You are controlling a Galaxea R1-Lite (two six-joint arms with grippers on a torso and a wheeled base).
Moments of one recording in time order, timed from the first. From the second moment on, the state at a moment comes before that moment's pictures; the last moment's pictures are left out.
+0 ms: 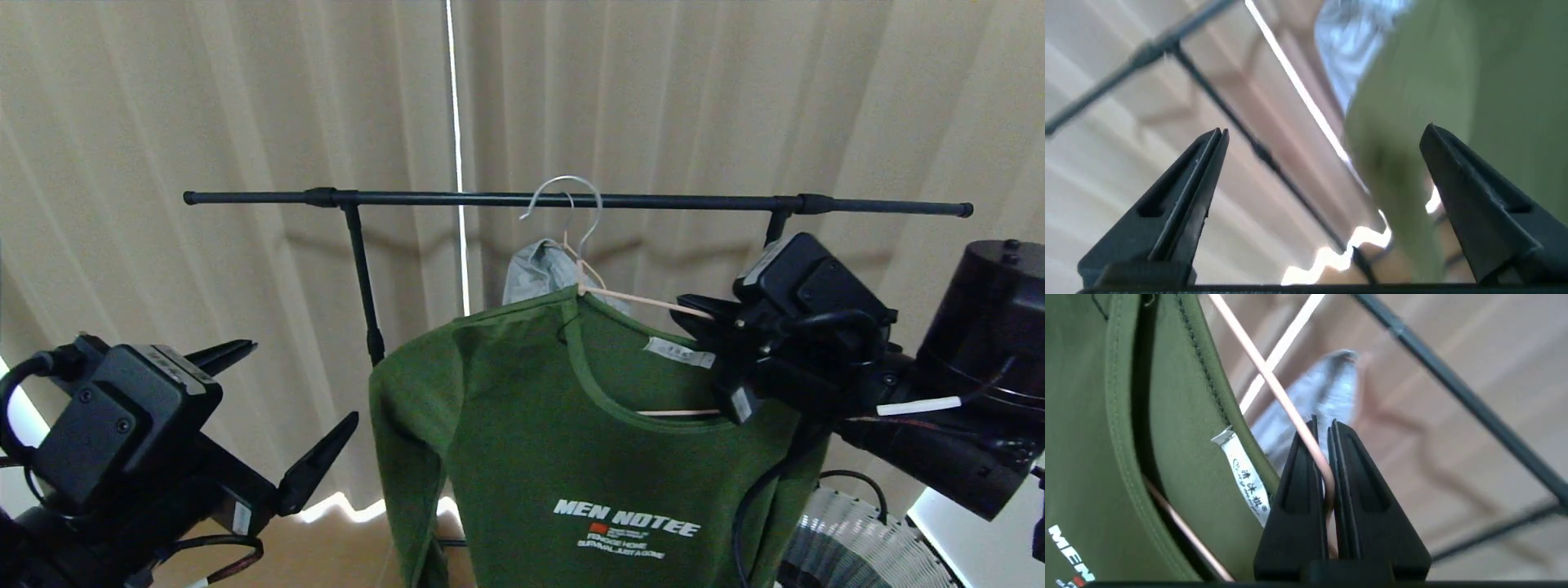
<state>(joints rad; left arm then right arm) -0.57 1.22 -0.25 -0.88 0.25 0.49 0.64 1.53 -0.65 -0.79 -0.15 -0.50</state>
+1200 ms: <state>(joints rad) -0.43 1.41 -0.23 -0.89 0.06 0.37 0.62 1.38 -0.59 -0.78 -0.07 -0.49</state>
